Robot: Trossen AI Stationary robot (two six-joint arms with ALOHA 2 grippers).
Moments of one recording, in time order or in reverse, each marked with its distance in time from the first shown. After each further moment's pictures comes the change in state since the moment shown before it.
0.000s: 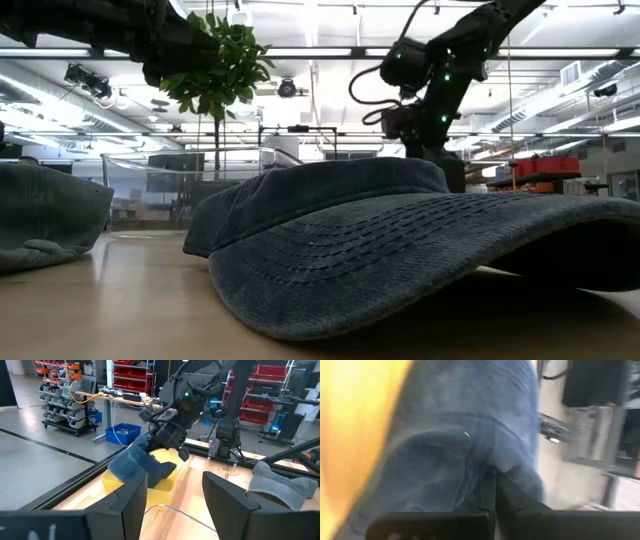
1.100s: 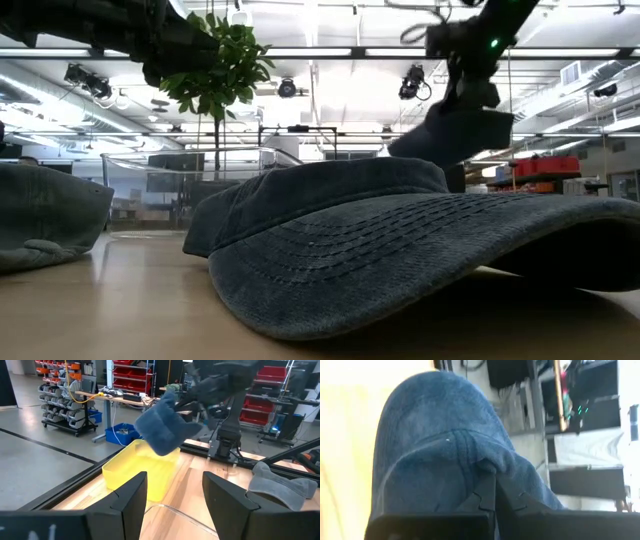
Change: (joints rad) left arm 0.000 0.000 0.000 0.002 0.000 -0.003; right arm 0.275 -0.353 0.000 -0.341 0.409 0.415
